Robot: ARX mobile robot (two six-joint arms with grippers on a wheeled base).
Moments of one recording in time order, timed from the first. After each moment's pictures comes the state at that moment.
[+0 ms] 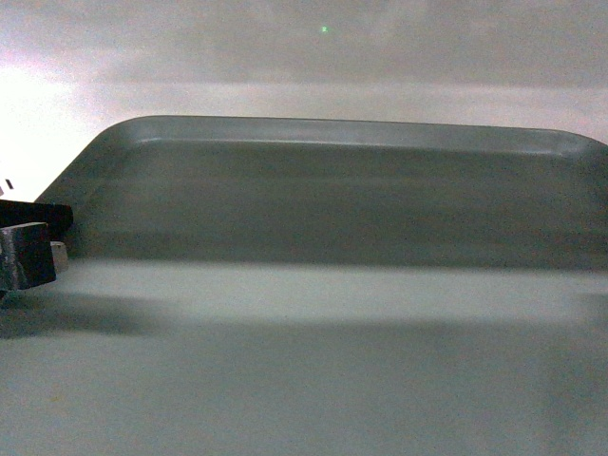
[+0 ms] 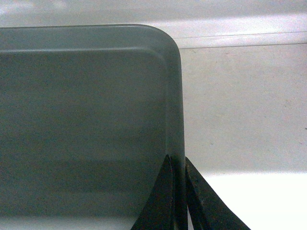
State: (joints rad) left arm -0.33 1.07 0.40 0.28 -0.10 -0.11; right arm 0.28 1.11 0.45 0.20 0.19 0.19
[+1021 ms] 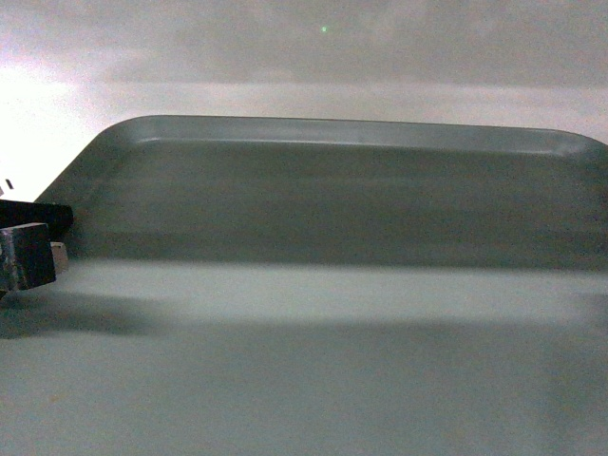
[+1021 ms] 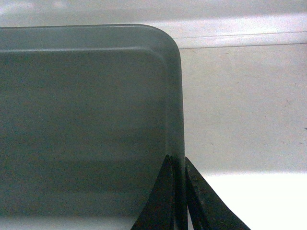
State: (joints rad) left arm -0.33 1.07 0.40 0.28 -0.10 -0.11; right arm 0.28 1.11 0.45 0.20 0.19 0.19
